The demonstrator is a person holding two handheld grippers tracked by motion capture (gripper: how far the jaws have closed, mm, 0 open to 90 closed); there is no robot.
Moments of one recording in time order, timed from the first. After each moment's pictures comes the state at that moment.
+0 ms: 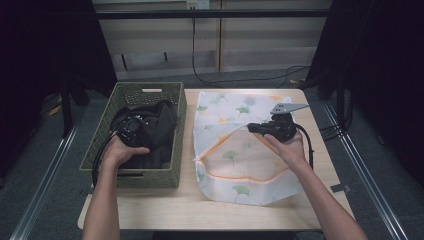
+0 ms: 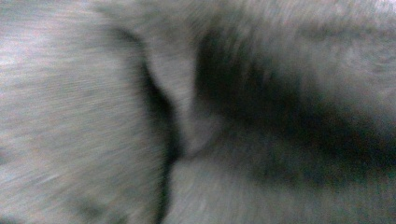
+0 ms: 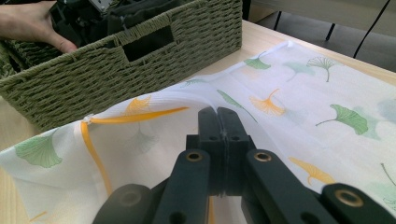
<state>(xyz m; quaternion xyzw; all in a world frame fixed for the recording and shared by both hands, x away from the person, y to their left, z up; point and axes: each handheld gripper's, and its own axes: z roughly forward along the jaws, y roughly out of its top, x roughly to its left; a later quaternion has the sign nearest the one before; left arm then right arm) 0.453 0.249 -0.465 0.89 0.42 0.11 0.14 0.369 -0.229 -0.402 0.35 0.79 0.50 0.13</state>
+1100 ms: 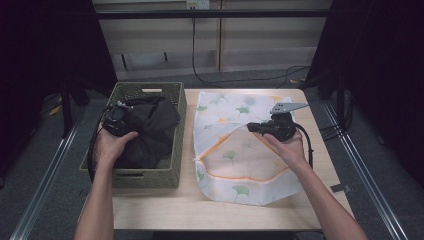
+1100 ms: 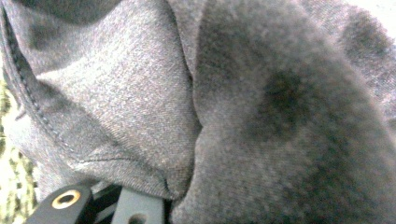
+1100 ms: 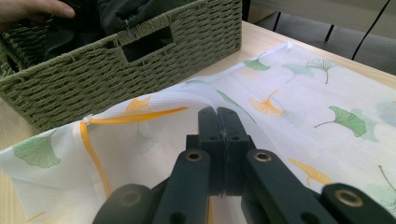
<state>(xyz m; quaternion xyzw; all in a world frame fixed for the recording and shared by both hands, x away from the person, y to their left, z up) 0.442 0.267 -0.412 0.82 0.48 0.19 0.25 0.369 -0.228 -0.401 0.35 0.79 0.49 0.13</state>
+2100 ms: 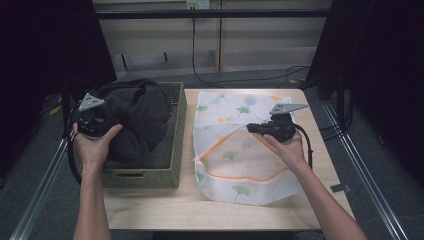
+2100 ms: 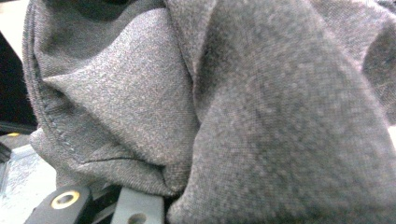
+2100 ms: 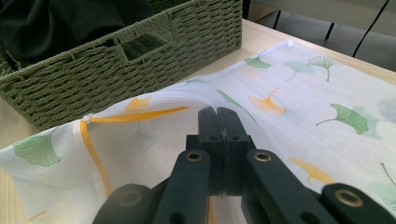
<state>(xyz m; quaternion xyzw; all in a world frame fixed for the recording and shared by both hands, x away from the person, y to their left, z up) 0.387 0.296 -0.354 0.74 0.43 0.28 0.43 0.368 -0.227 -0.403 0.35 0.79 0.49 0.13</state>
